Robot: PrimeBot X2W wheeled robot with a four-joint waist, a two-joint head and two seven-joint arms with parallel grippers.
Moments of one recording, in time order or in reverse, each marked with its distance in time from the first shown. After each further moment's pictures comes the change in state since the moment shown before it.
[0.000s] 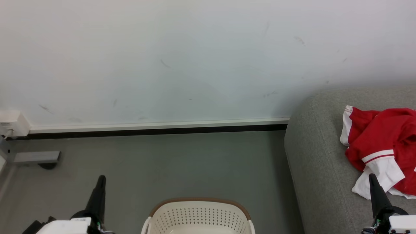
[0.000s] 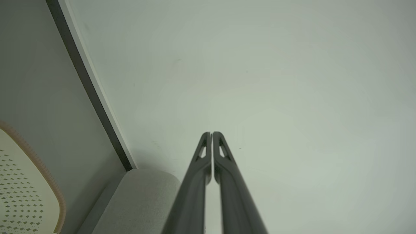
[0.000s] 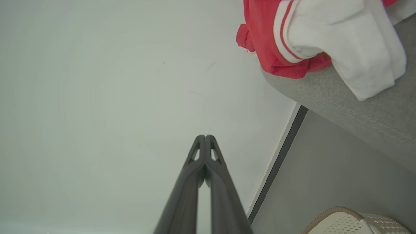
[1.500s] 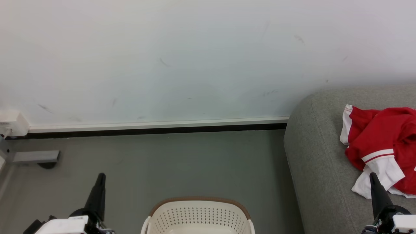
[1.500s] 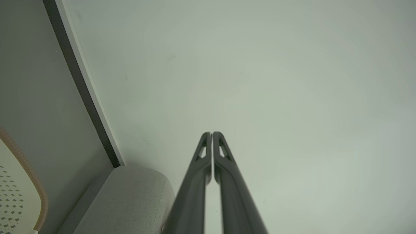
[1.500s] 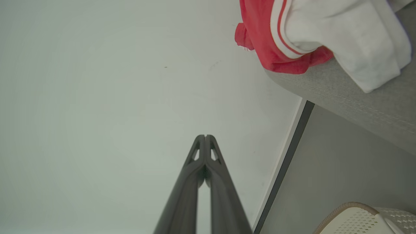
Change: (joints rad) left arm -0.009 0.000 0.003 -0.002 -0.070 0.000 0.017; right arm -0.006 0.006 -0.016 0.000 0.064 0.000 0.025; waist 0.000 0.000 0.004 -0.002
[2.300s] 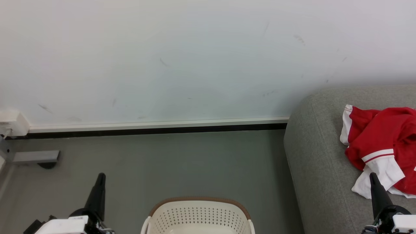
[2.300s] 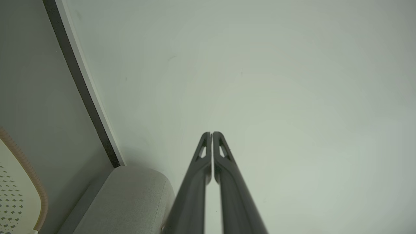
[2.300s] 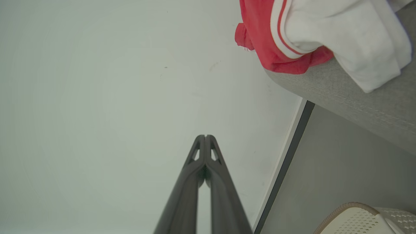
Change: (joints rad) left arm 0.000 0.000 0.000 0.000 0.000 0.000 0.000; right arm 0.000 0.001 -0.002 0.000 0.000 0.000 0.000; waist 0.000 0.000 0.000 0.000
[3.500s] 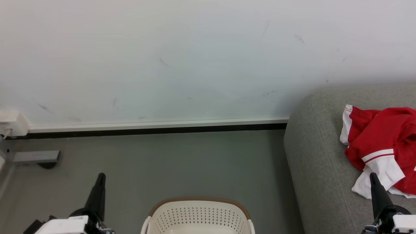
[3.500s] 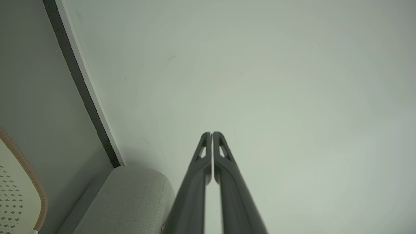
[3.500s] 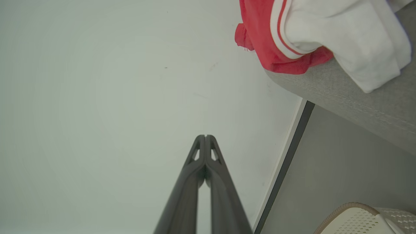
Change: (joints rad) left arm 0.000 0.000 0.000 0.000 0.000 0.000 0.000; right arm 0.000 0.001 -0.002 0.000 -0.001 0.000 0.000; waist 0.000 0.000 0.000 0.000
